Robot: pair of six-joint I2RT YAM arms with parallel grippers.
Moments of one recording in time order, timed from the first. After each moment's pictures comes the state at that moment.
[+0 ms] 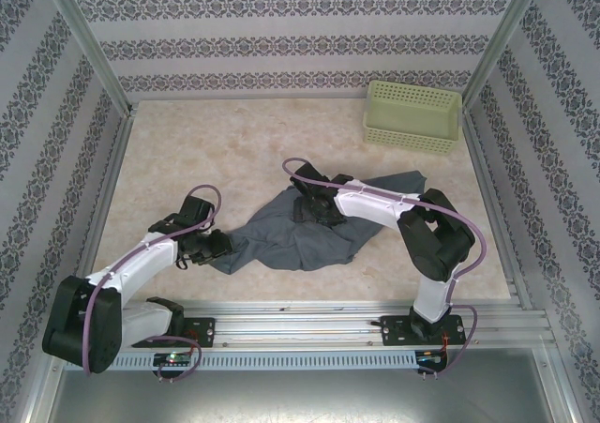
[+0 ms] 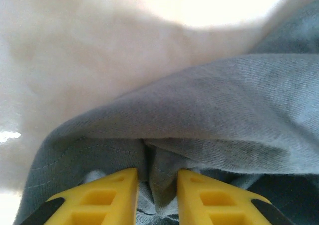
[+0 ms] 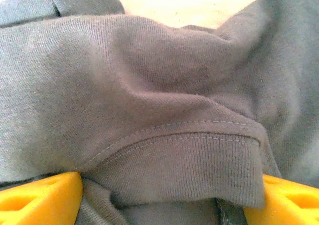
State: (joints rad) left arm -0.26 1.17 0.53 -0.58 0.24 -0.66; right arm 0.74 1.83 1.20 -0.62 0.13 0.74
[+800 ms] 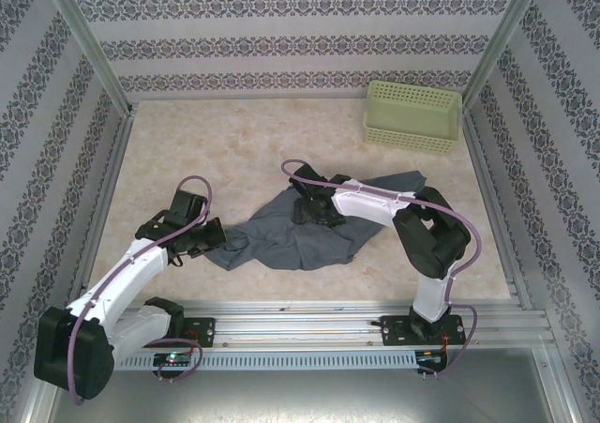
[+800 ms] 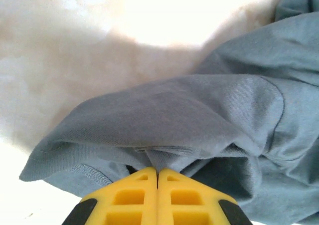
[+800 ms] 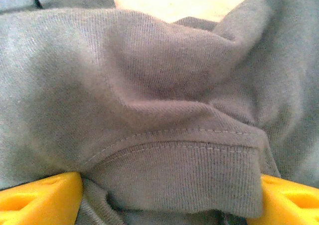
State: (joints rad) left arm -0.26 1.01 0.61 -0.67 0.20 -0.66; right arm 0.74 1.86 1.21 -0.63 0.14 0.74
